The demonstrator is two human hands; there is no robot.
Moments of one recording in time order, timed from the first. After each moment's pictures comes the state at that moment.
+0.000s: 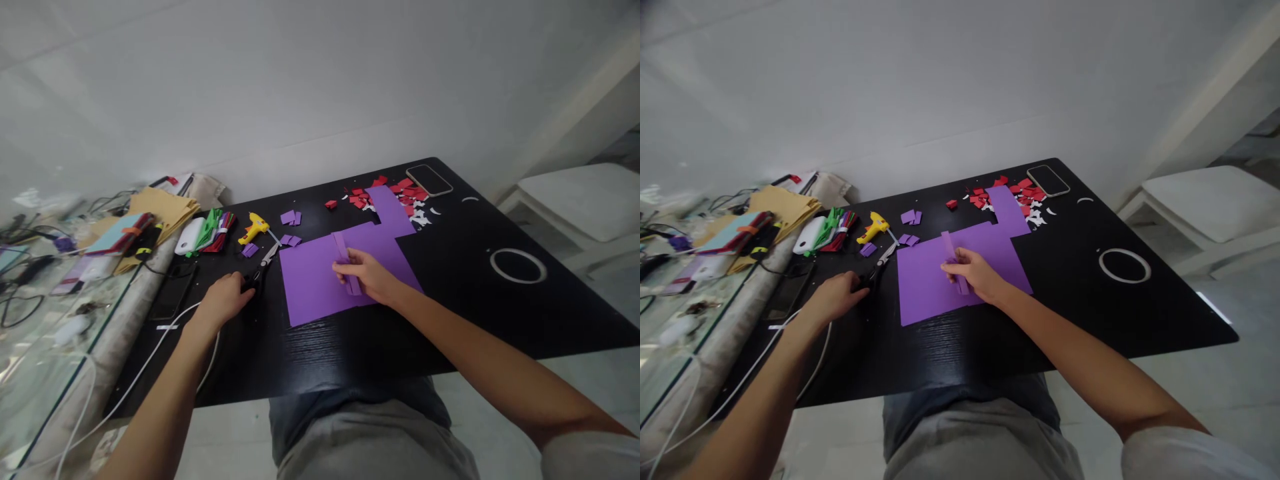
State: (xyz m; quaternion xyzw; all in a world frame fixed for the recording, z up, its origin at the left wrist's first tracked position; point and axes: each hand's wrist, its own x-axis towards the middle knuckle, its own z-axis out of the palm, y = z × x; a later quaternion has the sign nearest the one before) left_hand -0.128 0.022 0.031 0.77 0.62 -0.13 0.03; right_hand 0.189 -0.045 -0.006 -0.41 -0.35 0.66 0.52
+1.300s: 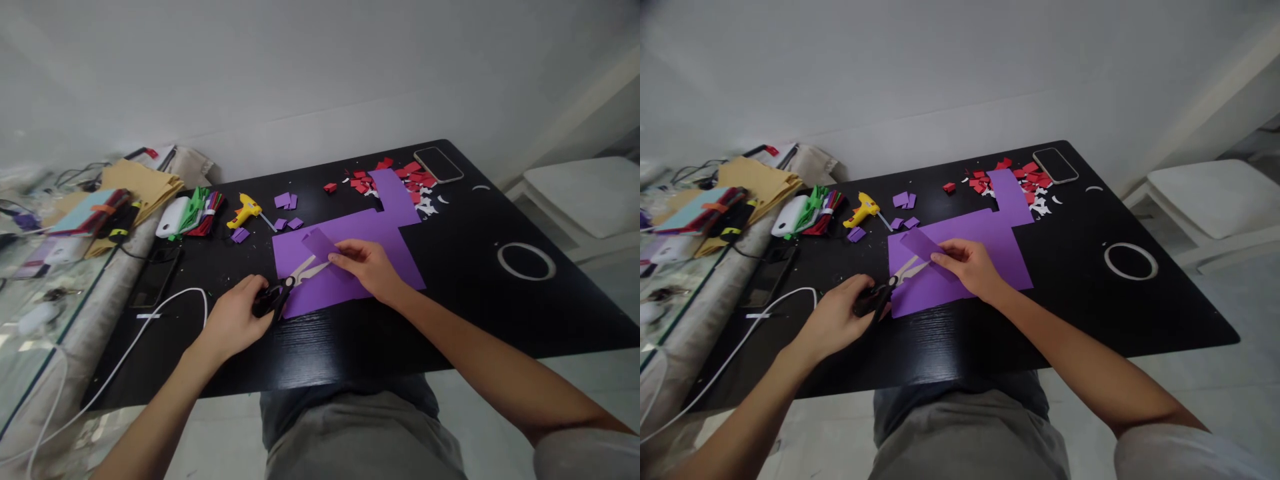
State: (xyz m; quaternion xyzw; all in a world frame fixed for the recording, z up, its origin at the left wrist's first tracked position) left_hand -0.095 -0.050 0.037 0.85 0.49 0.08 0.18; right_hand 0.186 -0.055 -0.006 -0.45 -0.42 0.55 0.56
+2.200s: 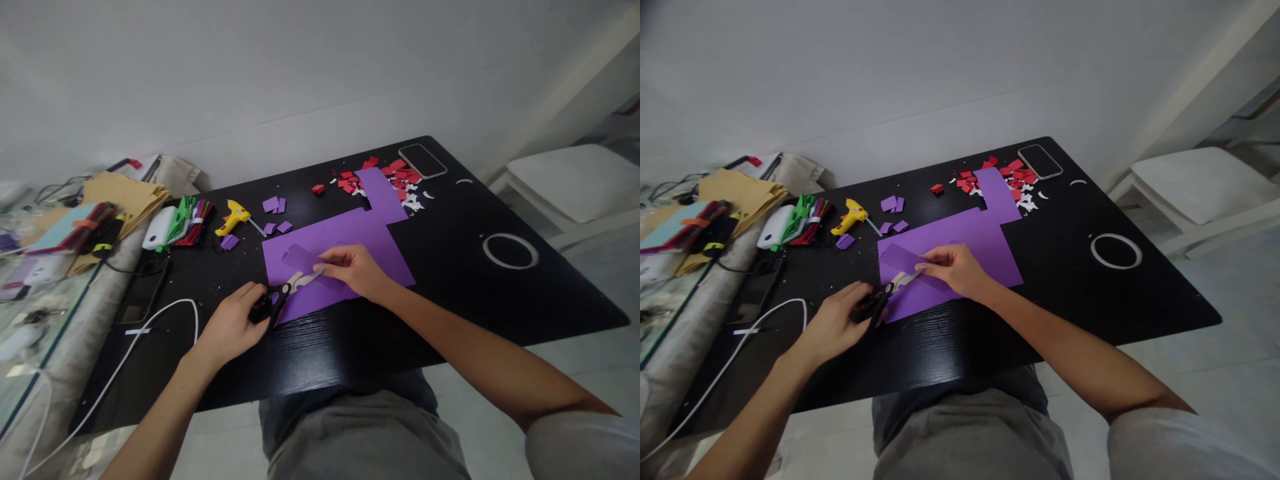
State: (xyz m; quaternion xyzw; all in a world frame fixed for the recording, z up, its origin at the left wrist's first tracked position) left_hand -0.094 -0.042 0.027 0.88 0.41 0.10 0.19; right_hand 0.183 -0.056 0.000 -0.42 -0.44 0.60 0.53
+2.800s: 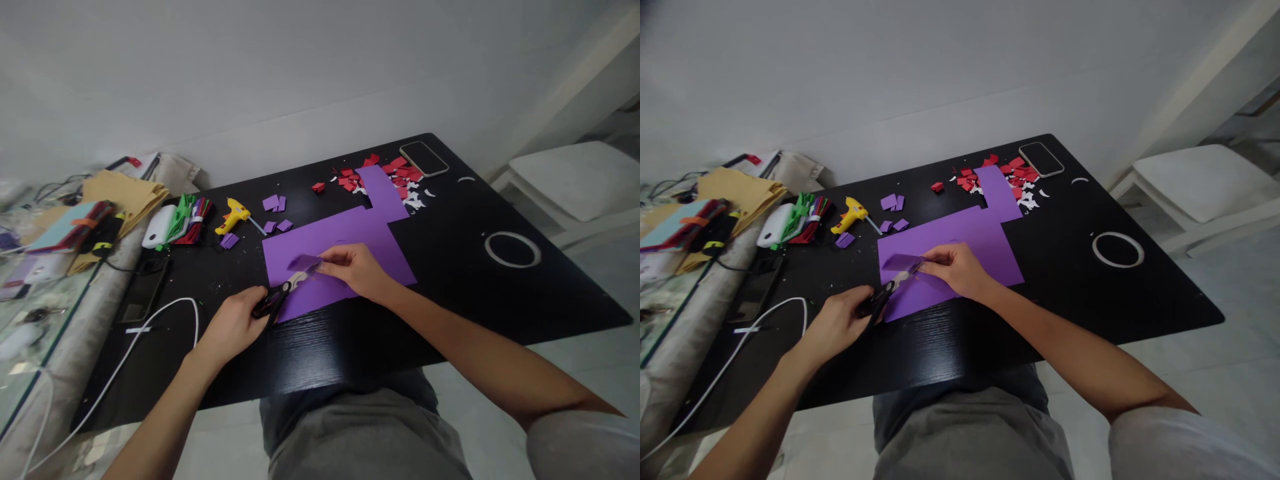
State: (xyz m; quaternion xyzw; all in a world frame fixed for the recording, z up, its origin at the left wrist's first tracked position) left_hand -0.093 -0.042 0.025 0.87 0.44 0.07 0.22; right_hand 0.186 -0.057 0.000 -0.43 -0.46 0.58 0.52
